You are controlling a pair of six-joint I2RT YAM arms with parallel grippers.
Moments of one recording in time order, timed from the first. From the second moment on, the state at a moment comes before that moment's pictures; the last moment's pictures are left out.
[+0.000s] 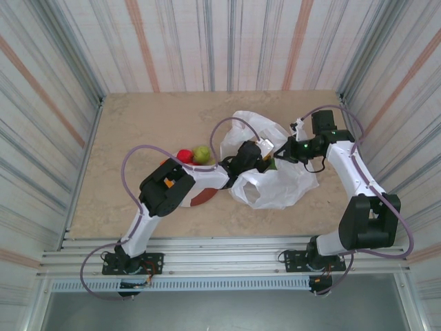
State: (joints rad) left arm -0.93 2.20 1.42 0.34 -0.31 0.16; right arm 0.05 1.43 1.16 -0.86 -0.70 0.24
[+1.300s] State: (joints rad) left arm -0.95 1.65 1.03 0.12 -0.02 -0.03; right arm 0.03 1.43 1.15 -0.87 -0.57 0.20
